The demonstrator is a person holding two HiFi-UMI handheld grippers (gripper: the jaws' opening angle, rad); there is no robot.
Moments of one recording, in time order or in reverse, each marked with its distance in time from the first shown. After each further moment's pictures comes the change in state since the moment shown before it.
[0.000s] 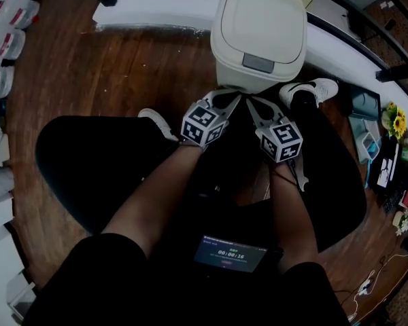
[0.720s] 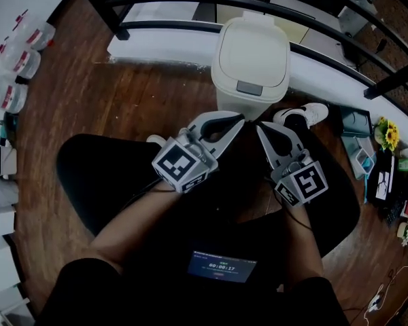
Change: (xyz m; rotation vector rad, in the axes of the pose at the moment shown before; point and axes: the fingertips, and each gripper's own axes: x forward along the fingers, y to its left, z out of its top) left arm -0.142 -0.132 0.194 0.246 -0.314 -0.122; right arm -0.131 0.108 0.175 -0.225 -0.315 0.091
